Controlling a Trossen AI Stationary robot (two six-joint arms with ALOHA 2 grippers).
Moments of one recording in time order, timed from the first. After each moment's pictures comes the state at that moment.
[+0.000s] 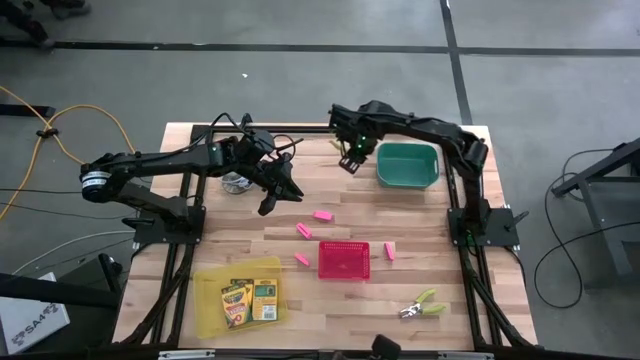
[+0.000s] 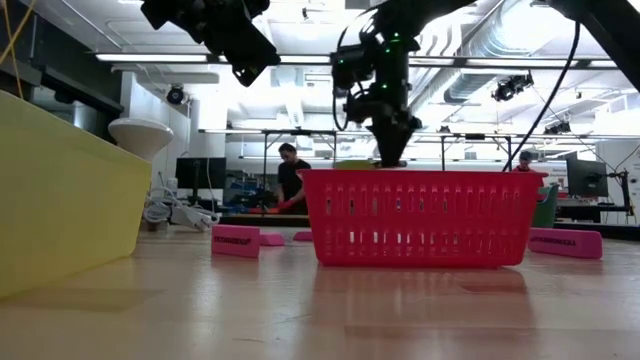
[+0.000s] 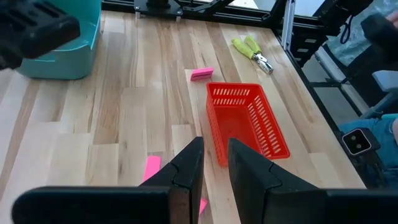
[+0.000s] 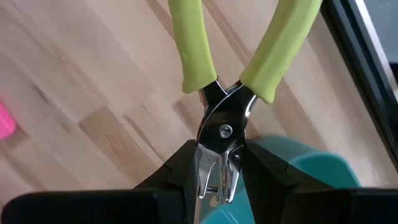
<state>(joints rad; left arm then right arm) 0.27 1.24 1.02 -0.34 0.50 0.09 -0.48 2.00 1.78 -1.24 0.10 0.16</state>
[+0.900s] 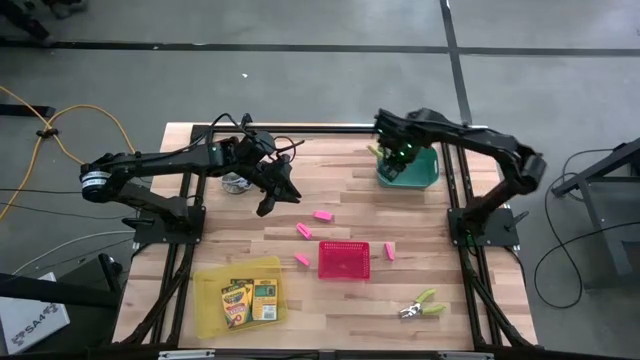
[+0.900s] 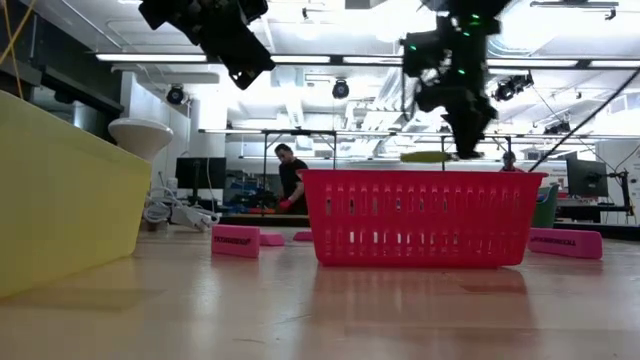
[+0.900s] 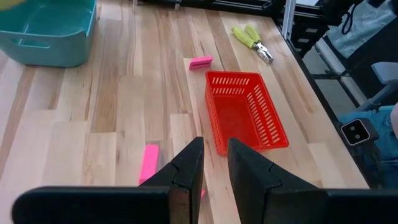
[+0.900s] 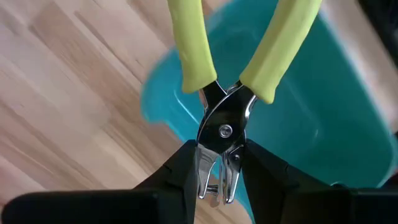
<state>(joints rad) 0.27 1.24 1.02 -0.38 0.50 0.10 -0.56 1.55 1.27 -1.17 0.07 0.19</state>
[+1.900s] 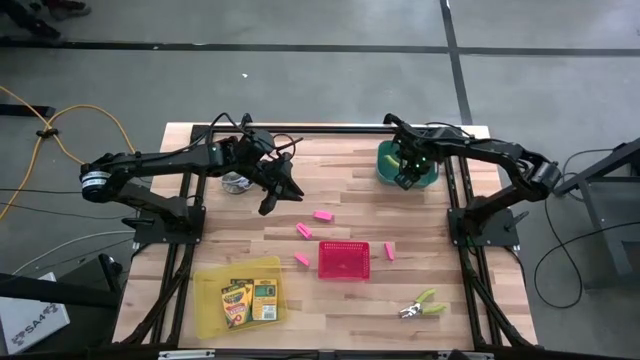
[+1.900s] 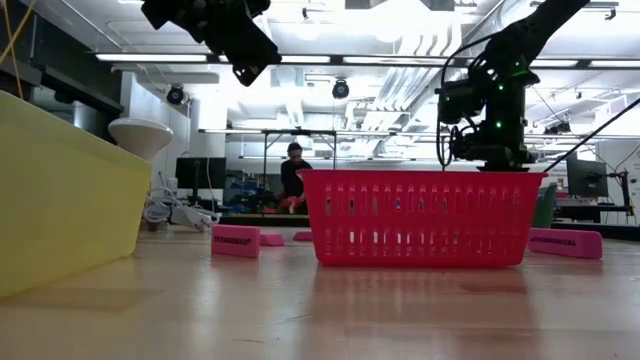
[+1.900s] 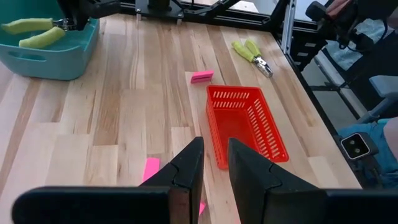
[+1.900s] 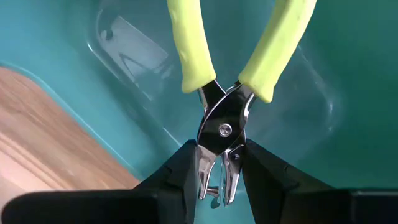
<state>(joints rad) 0.27 1.24 1.02 -0.33 0.50 0.07 -0.74 1.44 0.83 -0.84 0.08 0.08</state>
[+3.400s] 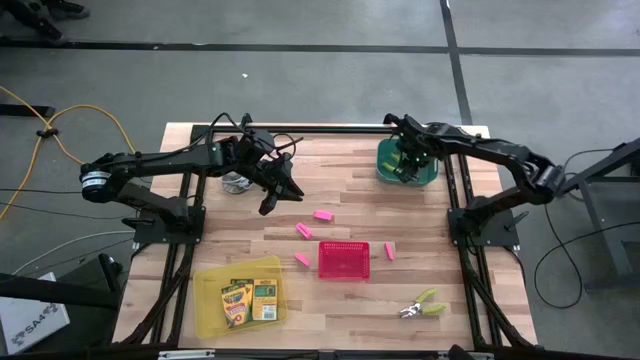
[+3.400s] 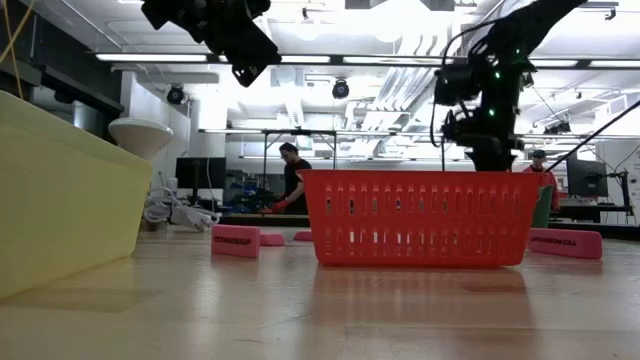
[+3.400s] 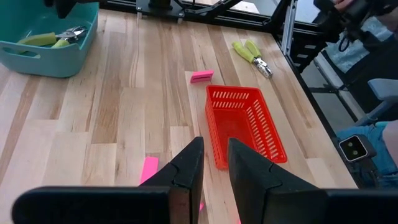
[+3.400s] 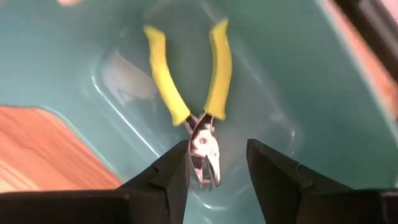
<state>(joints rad) 0.27 1.24 1.02 -0.33 0.50 0.05 -0.74 1.40 0.88 -0.81 0.13 0.06</state>
